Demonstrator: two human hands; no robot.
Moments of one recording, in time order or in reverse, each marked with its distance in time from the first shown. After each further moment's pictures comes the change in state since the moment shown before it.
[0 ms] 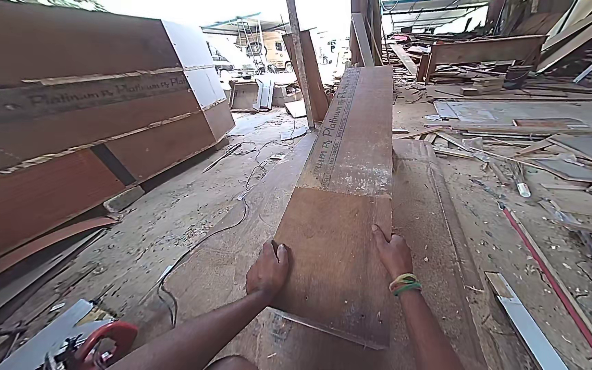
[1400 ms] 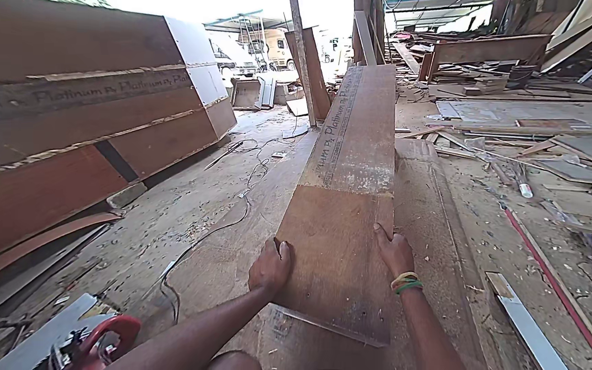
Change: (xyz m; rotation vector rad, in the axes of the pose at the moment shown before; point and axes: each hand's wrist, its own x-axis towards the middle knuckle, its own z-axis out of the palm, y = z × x) left_hand 0.001 -0.002 0.001 -0.010 0.005 0.001; right_hand -0.001 0.000 0.000 -0.023 -0.002 -0.005
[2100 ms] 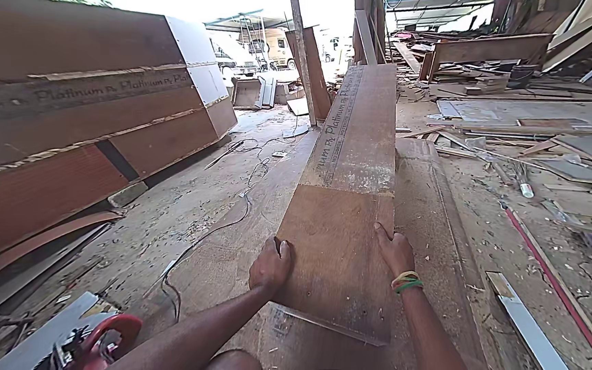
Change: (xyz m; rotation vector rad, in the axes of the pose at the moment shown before) left_hand 0.002 -0.002 -0.001 -0.035 -0.011 -0.005; right_hand 0.001 0.000 0.001 0.011 -0.002 0.007
